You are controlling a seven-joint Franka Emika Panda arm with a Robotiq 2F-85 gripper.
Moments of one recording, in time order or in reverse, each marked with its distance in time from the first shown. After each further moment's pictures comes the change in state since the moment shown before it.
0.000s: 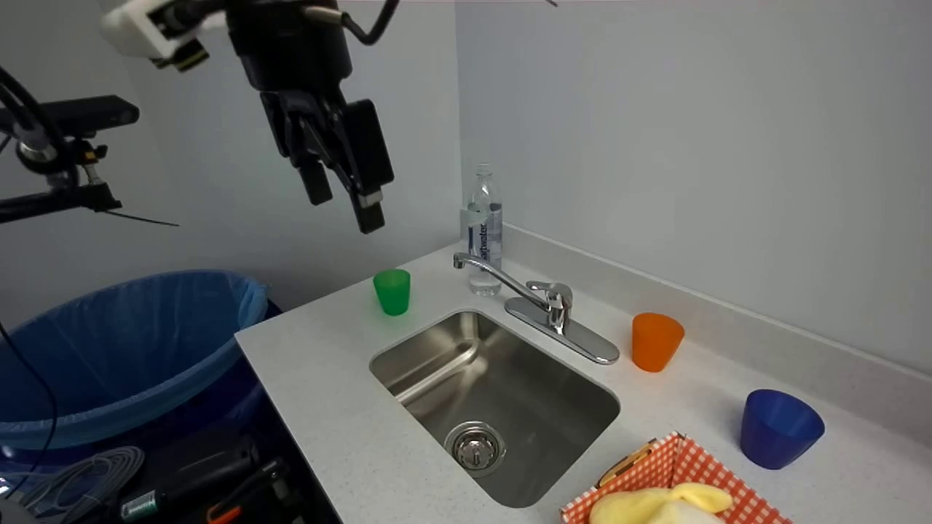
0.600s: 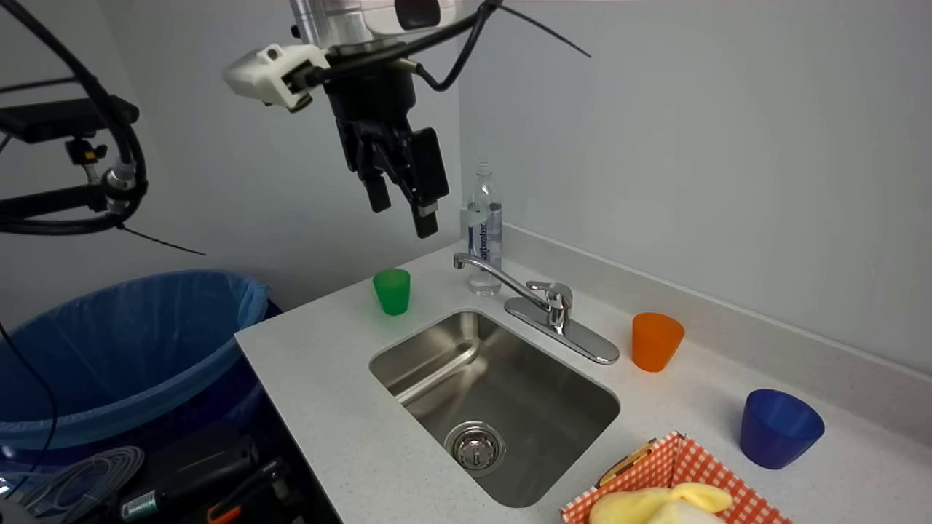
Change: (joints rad) arm -0.001 0.216 0.036 0.059 0.000 0.175 0.101
